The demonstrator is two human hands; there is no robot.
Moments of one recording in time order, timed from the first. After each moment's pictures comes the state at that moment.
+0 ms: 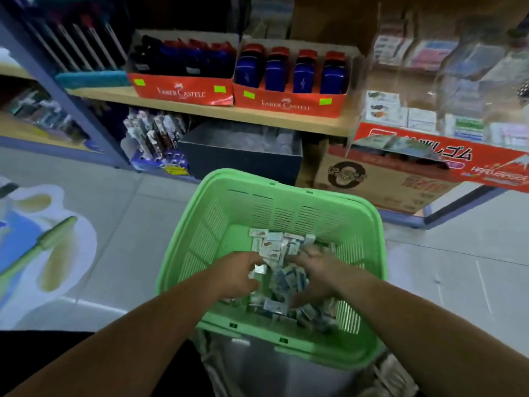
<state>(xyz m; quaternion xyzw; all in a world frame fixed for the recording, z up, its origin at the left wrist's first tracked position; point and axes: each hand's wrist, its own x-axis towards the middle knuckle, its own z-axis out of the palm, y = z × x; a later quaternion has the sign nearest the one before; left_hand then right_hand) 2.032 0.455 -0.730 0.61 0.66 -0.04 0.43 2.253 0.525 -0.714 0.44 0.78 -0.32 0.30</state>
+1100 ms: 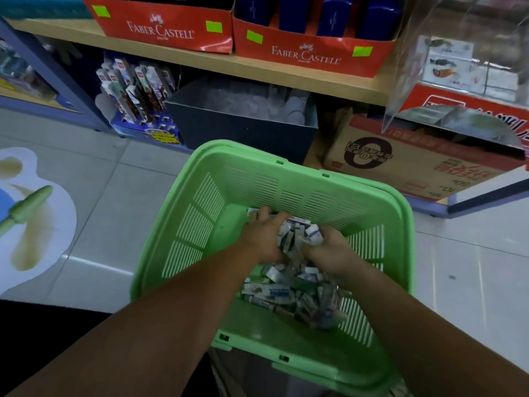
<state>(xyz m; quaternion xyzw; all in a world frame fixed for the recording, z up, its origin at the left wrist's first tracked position) 2.067 0.528 -0.830 0.64 0.68 -0.04 0.35 2.244 0.547 -0.780 0.64 0.51 -0.57 -0.05</state>
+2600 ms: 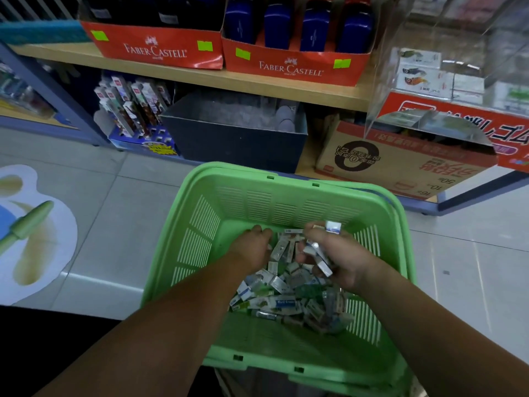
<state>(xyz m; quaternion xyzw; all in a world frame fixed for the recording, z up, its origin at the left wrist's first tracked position) 2.056 0.514 -0.844 0.67 0.67 -0.06 0.32 2.249 0.540 -0.717 0.61 0.25 -0.74 -0.15</state>
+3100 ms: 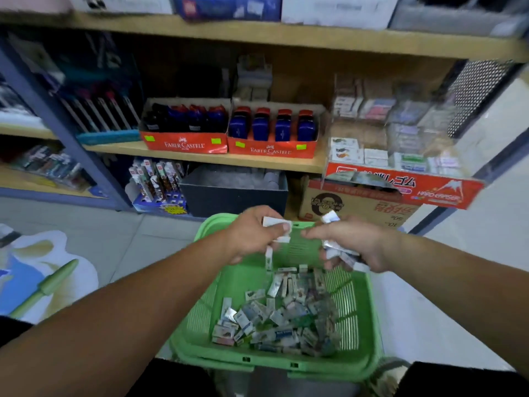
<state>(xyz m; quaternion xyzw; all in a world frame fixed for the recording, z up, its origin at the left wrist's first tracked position) 2.057 0.525 -0.614 0.48 0.63 0.28 0.54 2.268 0.540 -0.544 0.61 0.49 -0.61 -0.07</state>
